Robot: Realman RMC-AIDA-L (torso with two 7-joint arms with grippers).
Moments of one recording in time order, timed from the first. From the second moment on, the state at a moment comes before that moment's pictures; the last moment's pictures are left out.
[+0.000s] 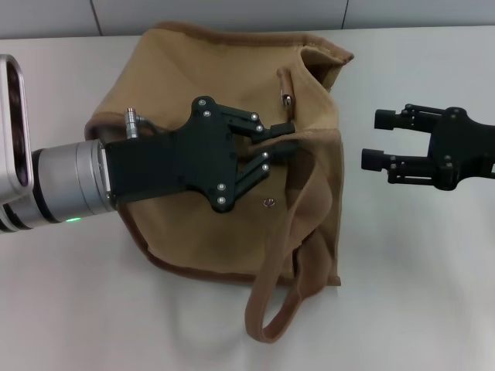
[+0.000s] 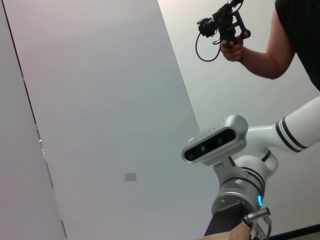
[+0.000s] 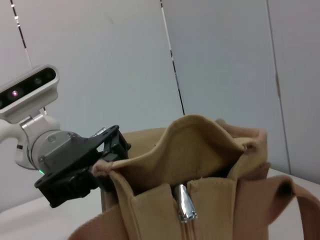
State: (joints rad) left arm -0.49 -2.07 1.27 0.58 1.29 1.62 -0.72; right arm 0.43 2.08 -0.70 -0.84 -1.87 -1.71 1.43
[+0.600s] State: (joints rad) left arm -0.48 -2.07 1.27 0.57 1.28 1.62 -0.72; right arm 0.42 2.08 -0.69 -0.77 -1.72 -1.84 1.24
